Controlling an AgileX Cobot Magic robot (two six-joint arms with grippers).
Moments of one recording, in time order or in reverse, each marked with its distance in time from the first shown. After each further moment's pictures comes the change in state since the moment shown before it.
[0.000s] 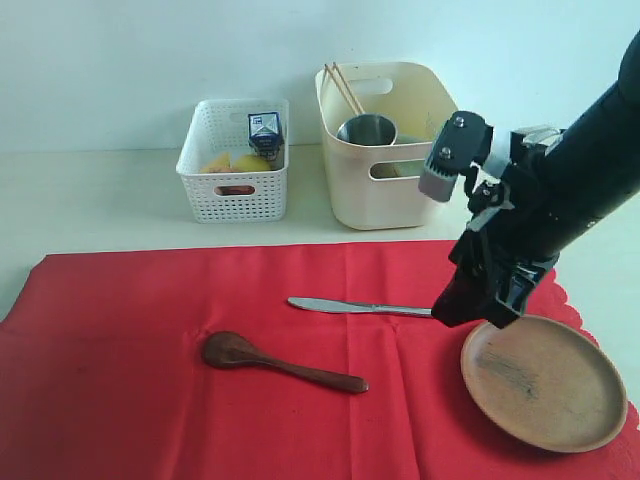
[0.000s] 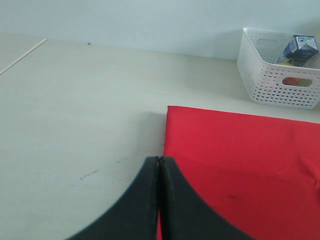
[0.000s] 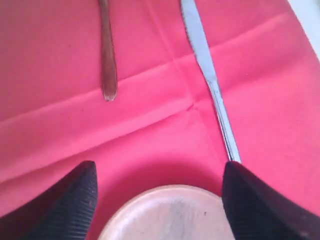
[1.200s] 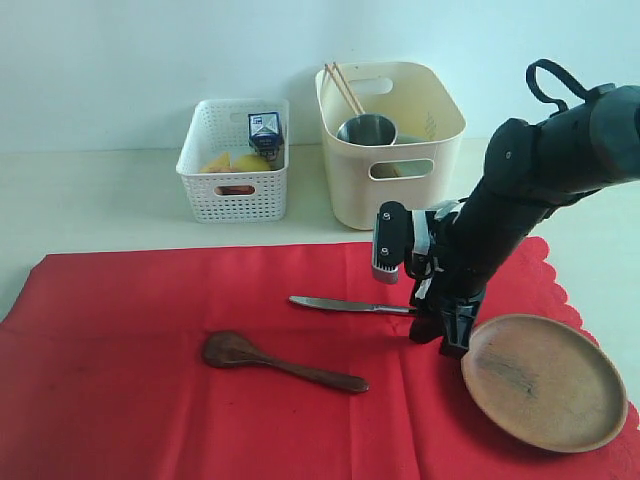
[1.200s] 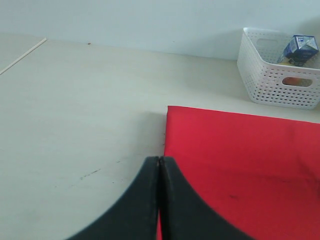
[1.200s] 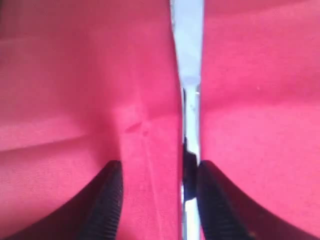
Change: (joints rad) left arm 0.000 0.000 0.000 0.000 0.000 0.000; right arm 0.044 0.430 -0.146 -0.112 -0.202 -0.193
